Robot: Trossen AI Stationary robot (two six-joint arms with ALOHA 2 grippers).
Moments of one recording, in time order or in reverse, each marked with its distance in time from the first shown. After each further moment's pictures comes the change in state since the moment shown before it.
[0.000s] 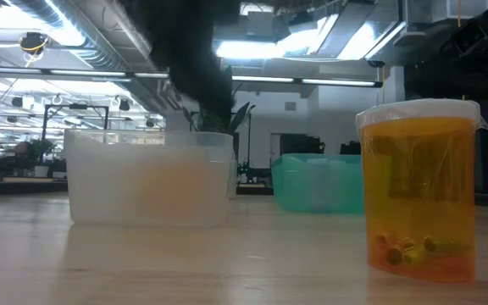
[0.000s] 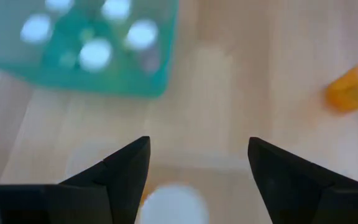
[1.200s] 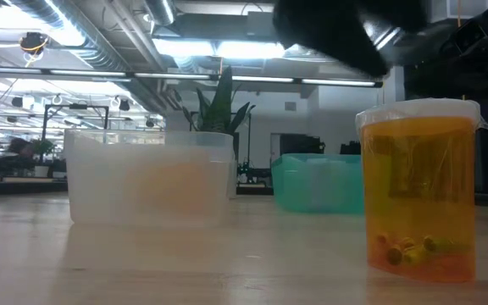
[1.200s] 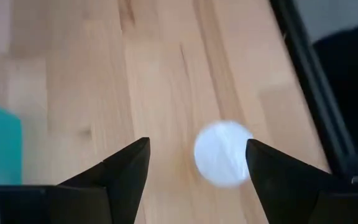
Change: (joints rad) left arm -0.154 0.516 0.755 -0.267 0.092 0.124; right arm 0.000 0.001 0.000 0.002 0.000 0.000
